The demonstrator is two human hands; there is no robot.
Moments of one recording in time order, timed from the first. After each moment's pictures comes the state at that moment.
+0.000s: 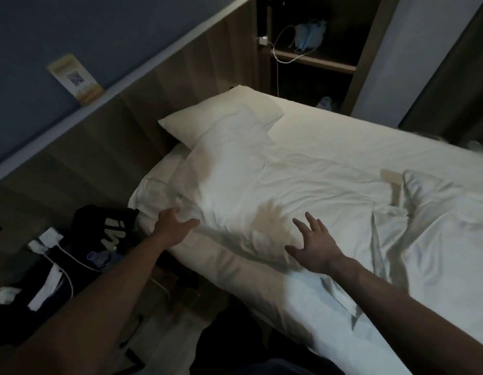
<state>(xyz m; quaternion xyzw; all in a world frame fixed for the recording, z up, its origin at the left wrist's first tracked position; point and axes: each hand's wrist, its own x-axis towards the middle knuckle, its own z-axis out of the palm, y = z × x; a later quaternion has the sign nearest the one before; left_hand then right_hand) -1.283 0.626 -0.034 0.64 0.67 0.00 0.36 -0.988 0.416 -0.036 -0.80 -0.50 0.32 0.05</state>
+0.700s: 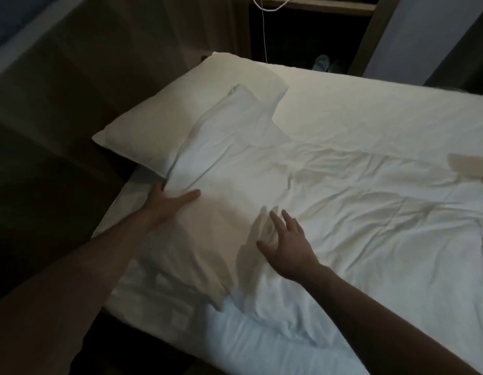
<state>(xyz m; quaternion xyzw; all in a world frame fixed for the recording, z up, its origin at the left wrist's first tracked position) -1.185 0.998 -0.212 0.65 0.62 0.03 0.44 -1.010 0.745 -0.243 -0.83 -0.39 0.35 0.18</state>
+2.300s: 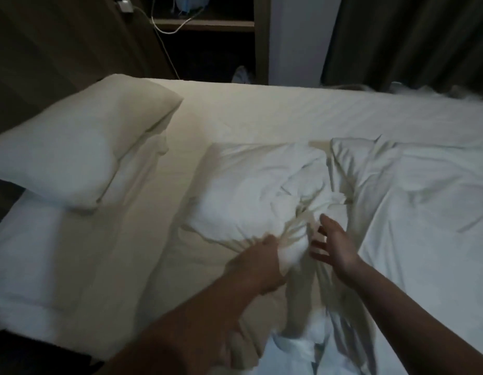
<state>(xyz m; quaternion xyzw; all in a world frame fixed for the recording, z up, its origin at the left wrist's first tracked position) -0.848 0.487 -0.194 0.87 0.30 -0.26 0.29 -0.712 0.371 -0.229 -0.69 0.09 0.43 0.57</state>
